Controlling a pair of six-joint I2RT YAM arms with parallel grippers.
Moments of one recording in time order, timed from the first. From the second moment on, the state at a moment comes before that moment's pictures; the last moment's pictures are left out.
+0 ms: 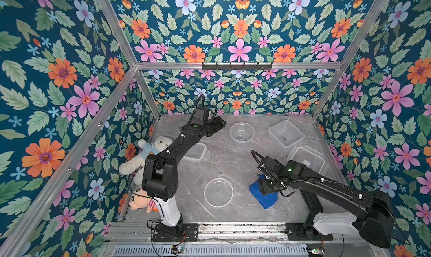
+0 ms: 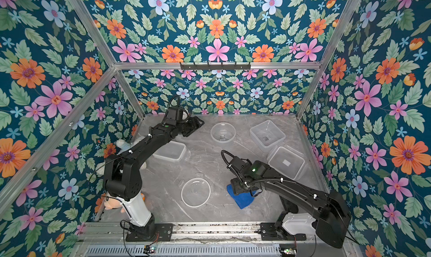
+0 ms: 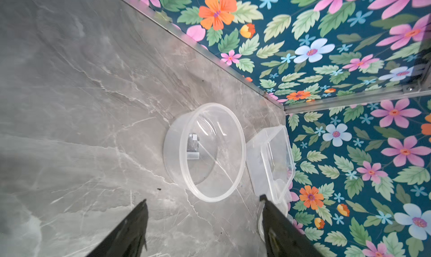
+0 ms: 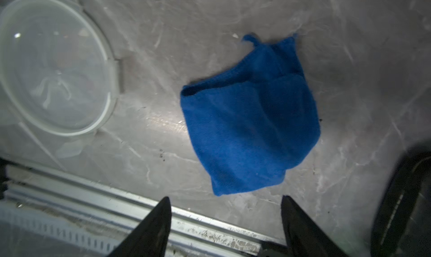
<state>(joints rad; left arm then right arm) -0.38 1.82 1.50 -0.32 0.30 -0.79 0.85 1.29 0.95 -1.02 0.07 0.64</state>
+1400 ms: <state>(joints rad) -0.48 2.26 1.87 -0.53 0.20 -0.68 0.45 2.10 1.91 -0.75 -0.01 0.46</state>
